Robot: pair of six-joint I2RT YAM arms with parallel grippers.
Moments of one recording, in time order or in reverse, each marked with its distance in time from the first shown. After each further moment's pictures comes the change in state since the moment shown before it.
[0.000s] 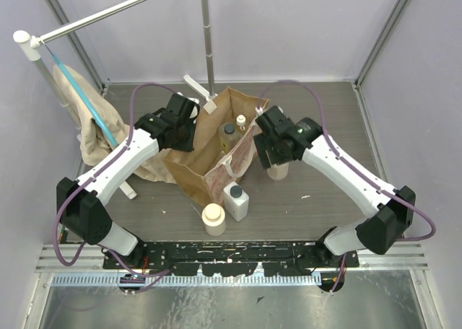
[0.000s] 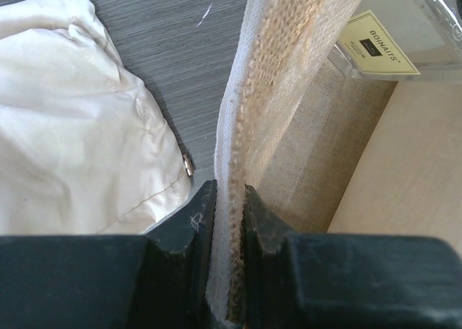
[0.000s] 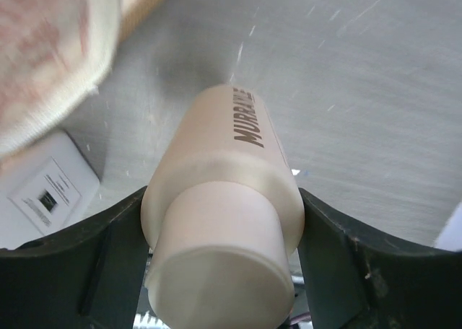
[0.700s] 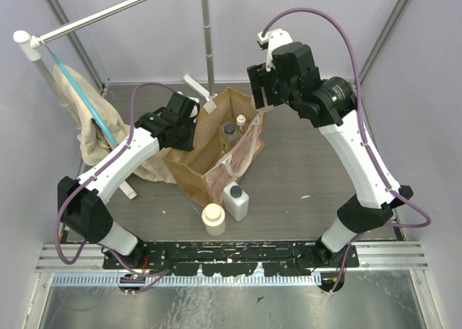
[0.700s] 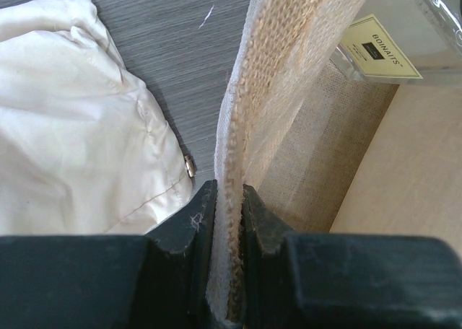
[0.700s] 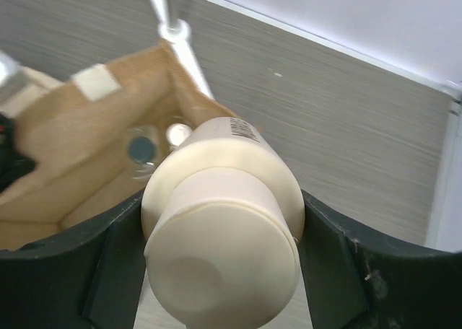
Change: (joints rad) left arm 0.005 0.013 0.011 -0.004 0.000 0.003; right arm -0.010 0.218 0.930 -0.082 0.129 -0.230
